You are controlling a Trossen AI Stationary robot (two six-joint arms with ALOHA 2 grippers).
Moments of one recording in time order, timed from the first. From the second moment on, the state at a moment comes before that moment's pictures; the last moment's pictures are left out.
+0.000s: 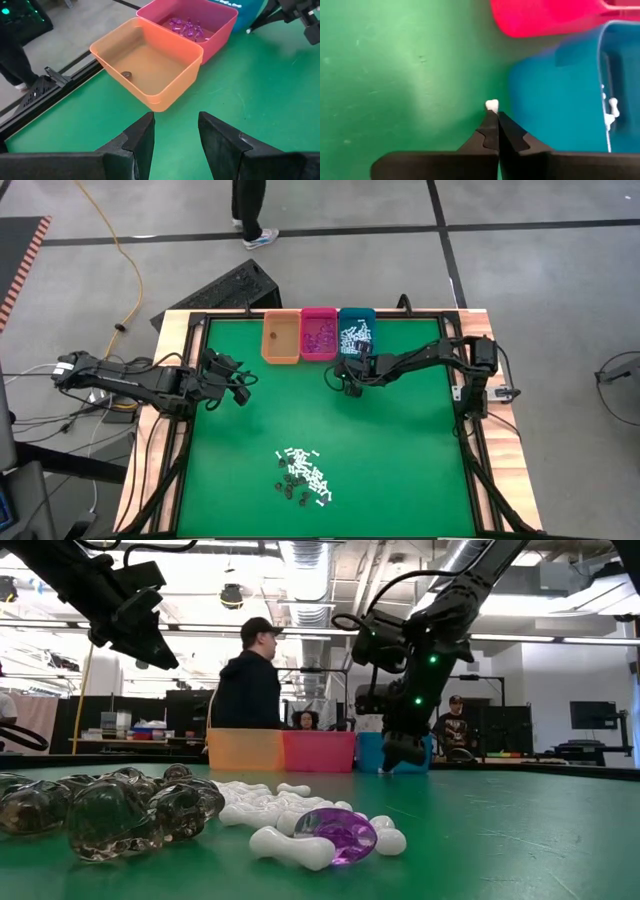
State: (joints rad) left arm -0.11 0.75 0.53 -0.50 -0.77 -0.46; right arm -0.19 1.82 0.99 -0.24 0.51 -0.14
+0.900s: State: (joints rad) left arm -0.11 0.75 0.53 -0.50 -0.77 -0.46; right arm -0.09 1.90 1.11 -0.37 0.73 -0.12
